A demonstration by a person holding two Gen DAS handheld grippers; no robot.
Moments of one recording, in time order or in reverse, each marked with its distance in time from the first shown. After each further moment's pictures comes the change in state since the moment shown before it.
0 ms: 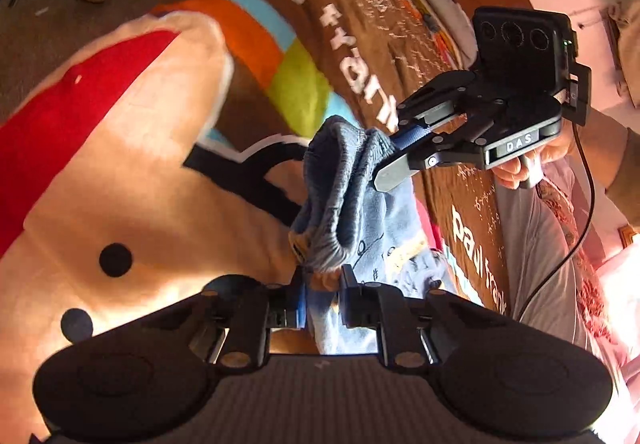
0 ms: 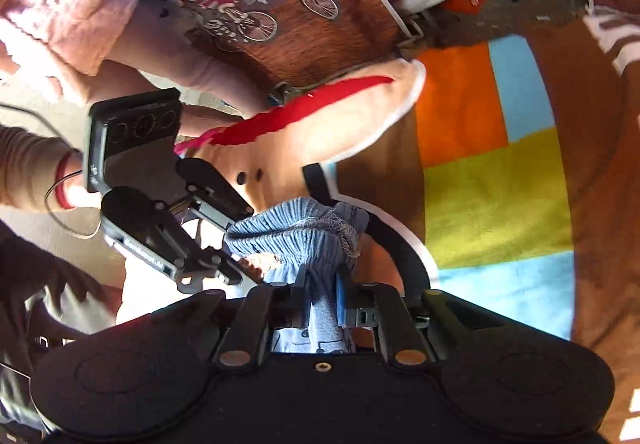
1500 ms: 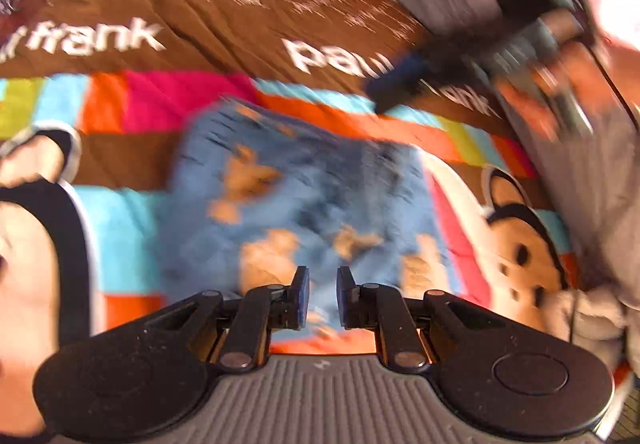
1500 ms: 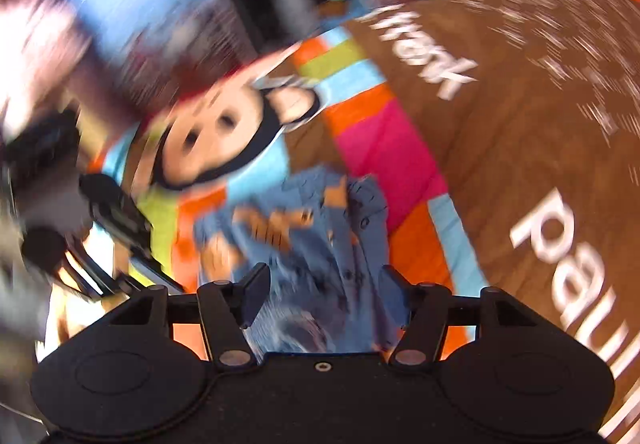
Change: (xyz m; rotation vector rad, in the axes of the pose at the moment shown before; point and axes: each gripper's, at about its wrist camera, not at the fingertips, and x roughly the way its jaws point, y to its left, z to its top) left arm 0.078 -0.219 -0.139 0.640 0.199 0.188; right arm -0.081 0.140 -0.352 0.345 -0.518 -0.478
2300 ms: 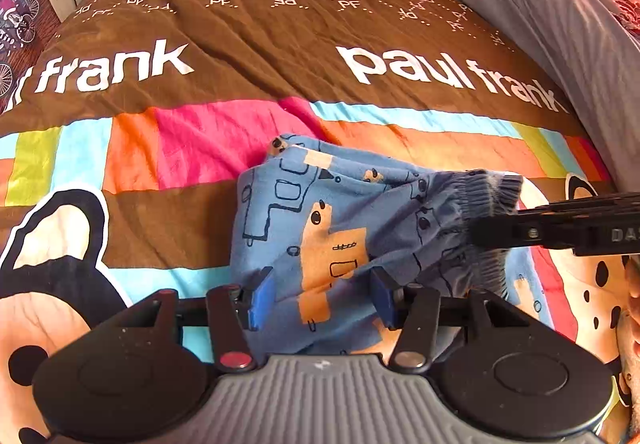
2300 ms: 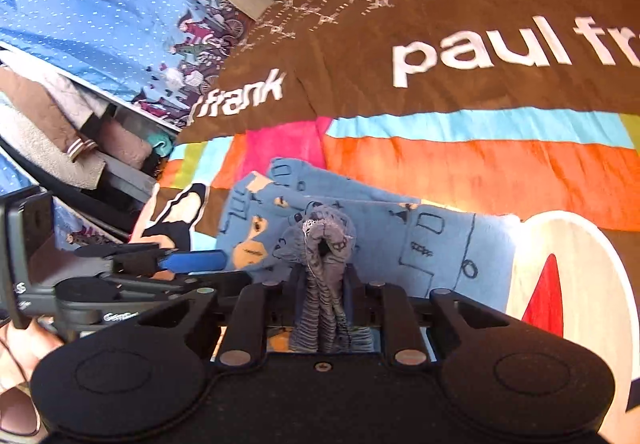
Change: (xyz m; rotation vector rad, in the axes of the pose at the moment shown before) left arm 0.051 0.014 0.048 0.057 0.052 0.151; right arm 0.022 0.043 -0.114 0.664 -0.379 -0.209
